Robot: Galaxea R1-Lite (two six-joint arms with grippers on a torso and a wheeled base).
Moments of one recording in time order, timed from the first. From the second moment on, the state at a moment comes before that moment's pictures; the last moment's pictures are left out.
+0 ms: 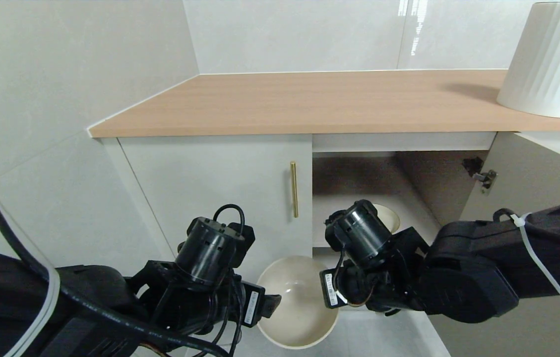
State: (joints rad) left arm -0.68 1.79 -0.73 -0.25 0.20 -0.26; right arm 0.85 1.97 -1.18 0.06 -0.25 0.50
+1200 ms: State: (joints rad) left arm -0.67 1.79 -0.73 -0.26 0.20 -0.28; right arm 0.33 2.29 -1.58 0.07 -0.39 0.84
